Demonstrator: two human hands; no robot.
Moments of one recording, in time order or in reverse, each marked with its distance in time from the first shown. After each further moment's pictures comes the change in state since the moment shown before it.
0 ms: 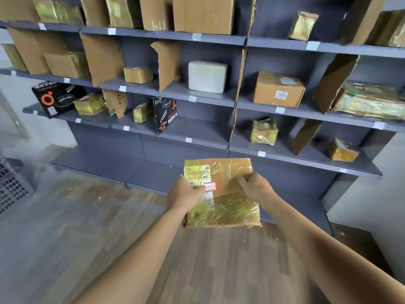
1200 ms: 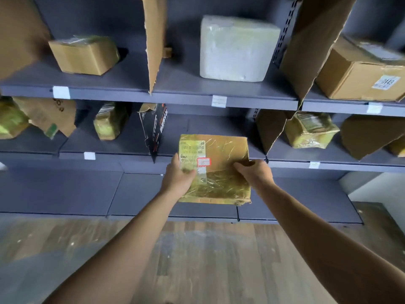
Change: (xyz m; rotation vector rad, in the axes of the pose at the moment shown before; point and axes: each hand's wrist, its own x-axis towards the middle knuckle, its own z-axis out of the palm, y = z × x) left_hand 0.548 -0.028 -0.041 -0.186 -0.309 0.159; right_hand 0.429 -0.202 0.170 0.229 0.227 0.314
